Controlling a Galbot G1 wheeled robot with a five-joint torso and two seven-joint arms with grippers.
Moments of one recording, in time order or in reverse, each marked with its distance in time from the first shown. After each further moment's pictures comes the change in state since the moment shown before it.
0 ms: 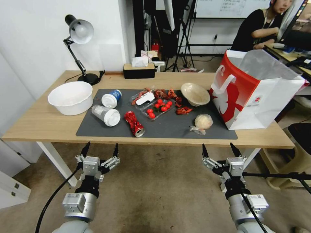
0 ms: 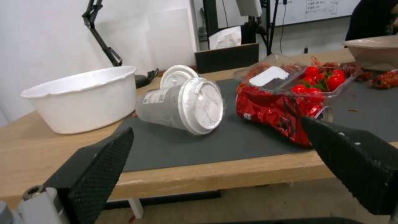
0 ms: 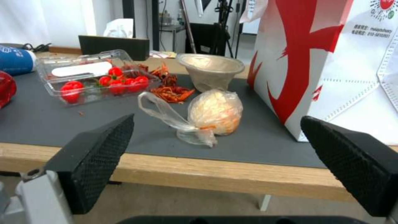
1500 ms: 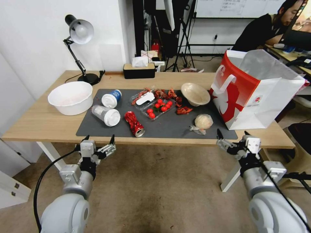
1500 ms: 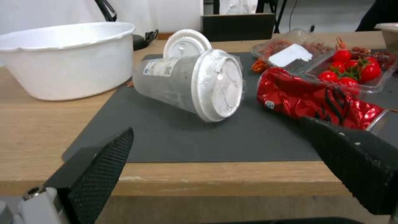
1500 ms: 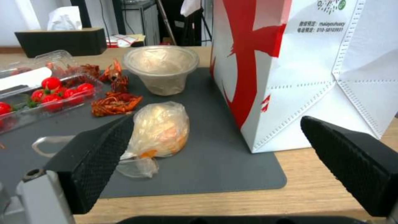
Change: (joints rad) left arm -0.226 -0.022 -0.089 0.041 -0.133 0.341 0.062; right arm 0.240 -0.089 0.136 0.035 0.231 -0.410 0.071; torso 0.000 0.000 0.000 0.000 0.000
